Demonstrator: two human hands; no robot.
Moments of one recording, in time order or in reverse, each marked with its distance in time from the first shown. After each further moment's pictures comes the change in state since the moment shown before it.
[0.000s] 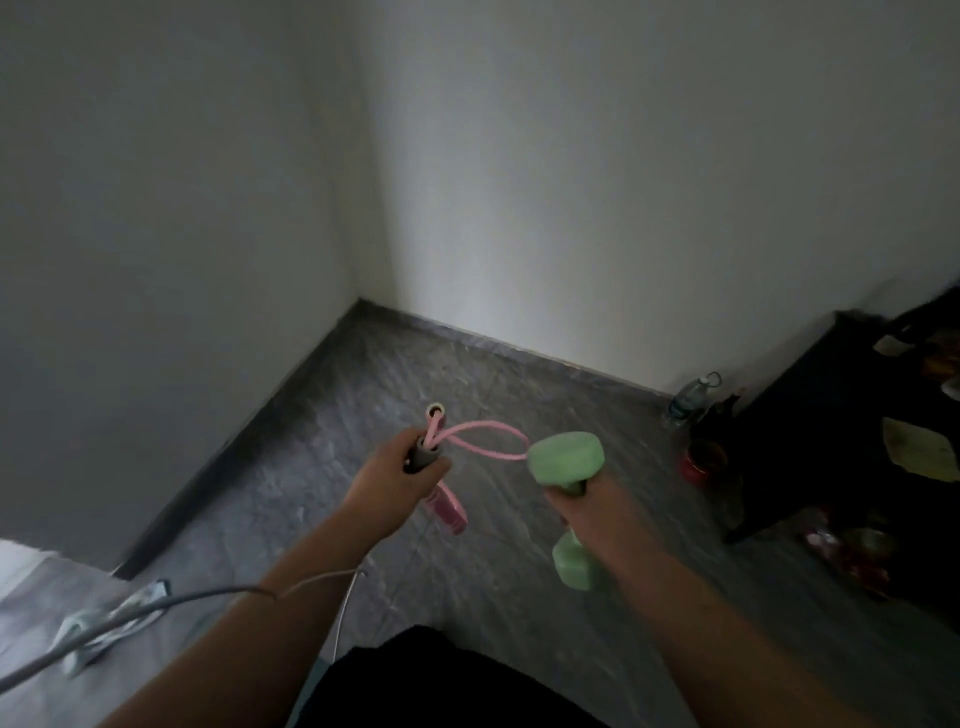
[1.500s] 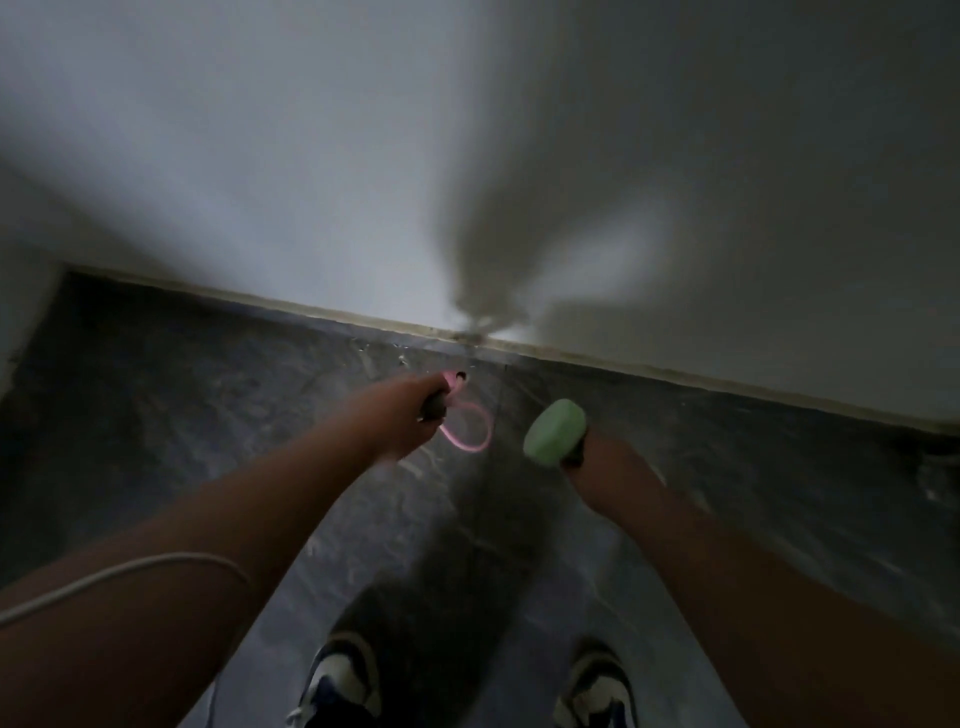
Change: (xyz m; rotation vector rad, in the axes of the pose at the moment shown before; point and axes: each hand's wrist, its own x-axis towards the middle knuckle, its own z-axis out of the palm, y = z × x) left_hand 1.020 -0.492 0.325 0.735 -0.658 0.093; right_hand 1.075 0.341 0.268 -0.374 -0.222 0.276
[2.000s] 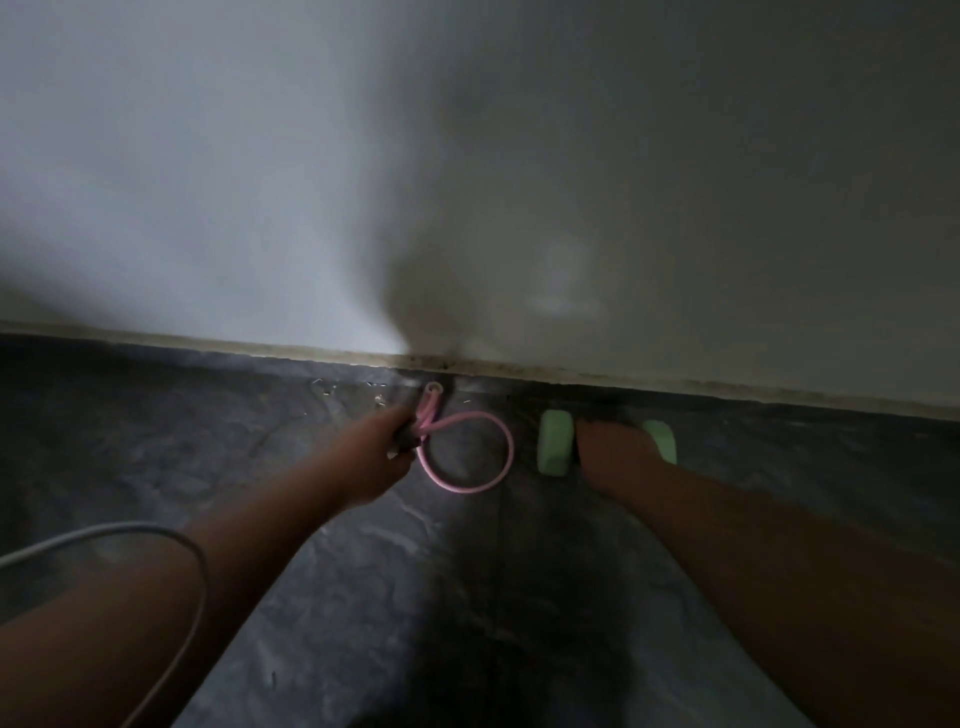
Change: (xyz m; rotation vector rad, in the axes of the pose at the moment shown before) left_hand 0.087 -0.102 0.074 -0.072 0.035 0.006; right_hand 0.153 0.029 0.053 -0.384 0.027 0.054
